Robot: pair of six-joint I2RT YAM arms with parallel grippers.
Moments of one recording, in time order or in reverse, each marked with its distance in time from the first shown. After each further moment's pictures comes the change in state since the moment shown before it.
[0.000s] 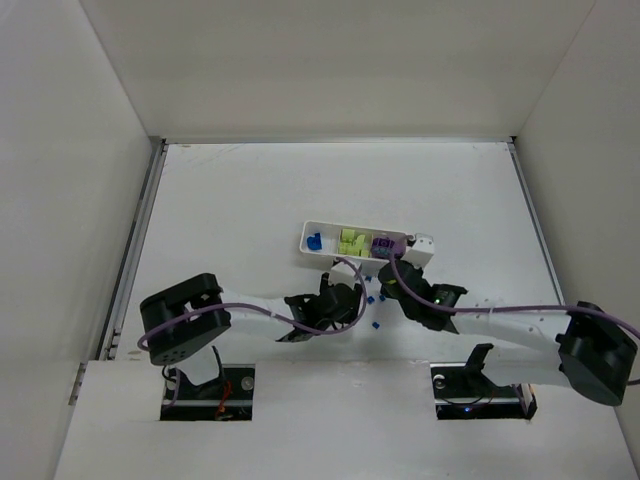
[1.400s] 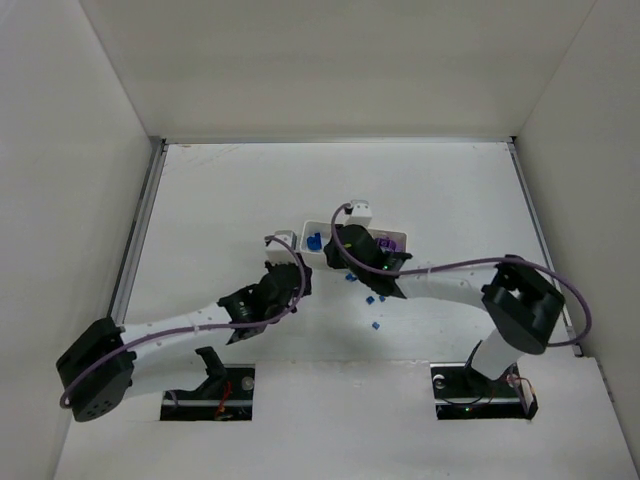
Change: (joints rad) left arm 0.197 -0.480 -0.151 -0.129 -0.118 -0.053; right arm -0.009 0.367 0.339 0.283 -0.240 -0.212
